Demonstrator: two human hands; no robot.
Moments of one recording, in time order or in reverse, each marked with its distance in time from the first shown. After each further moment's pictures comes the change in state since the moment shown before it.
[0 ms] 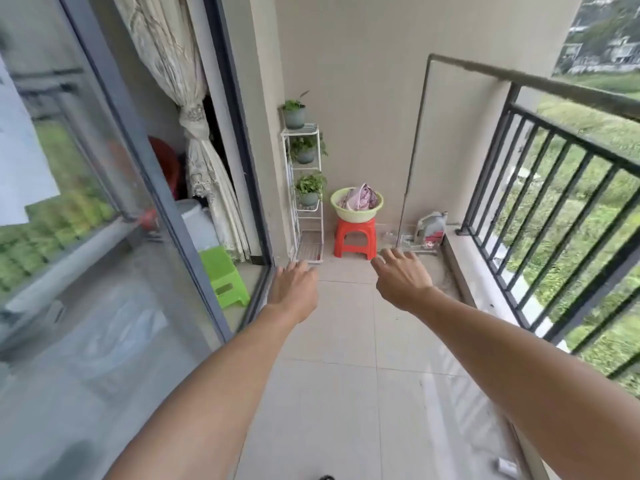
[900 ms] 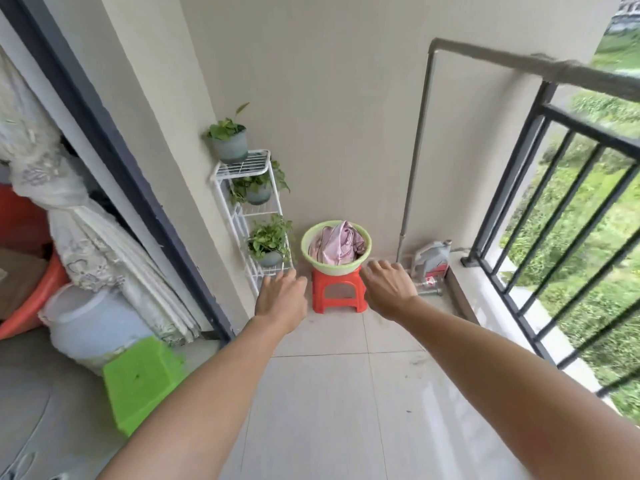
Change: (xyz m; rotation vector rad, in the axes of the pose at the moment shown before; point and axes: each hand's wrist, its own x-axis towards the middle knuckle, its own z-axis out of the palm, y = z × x) left_hand 0.622 -0.059 0.091 -0.005 -0.043 0.099; right_hand 0.533 0.237 0.179 0.086 -0.121 0.070
